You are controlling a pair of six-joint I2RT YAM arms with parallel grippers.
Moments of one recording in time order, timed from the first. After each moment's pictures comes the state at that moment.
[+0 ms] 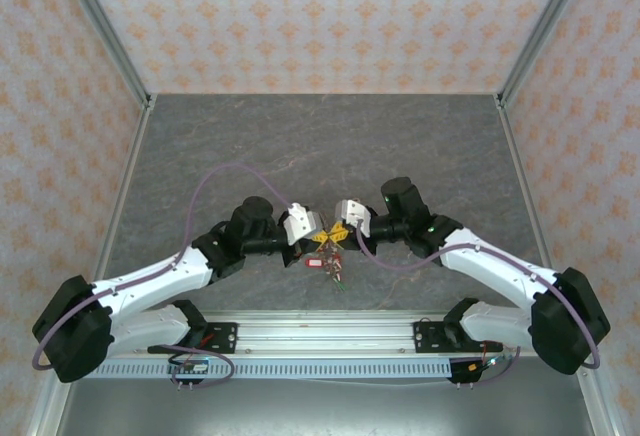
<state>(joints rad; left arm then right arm) -0.73 1.09 0.54 0.11 0.45 0.21 0.66 1.15 0.65 -0.13 -0.70 -0.49</state>
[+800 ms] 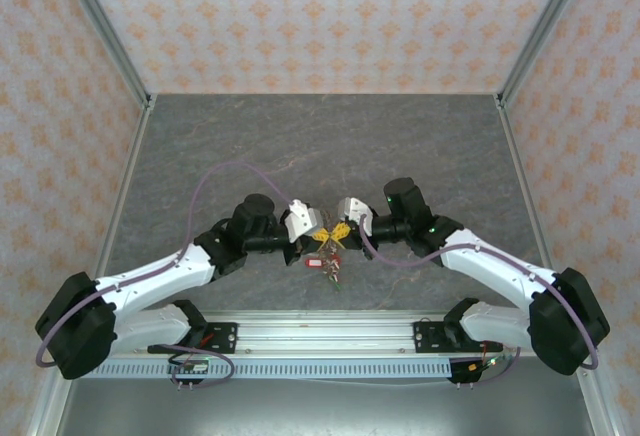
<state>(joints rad) -0.73 1.13 0.57 0.09 0.48 0.19 0.64 1.15 0.64 -0.11 -0.74 -0.41</state>
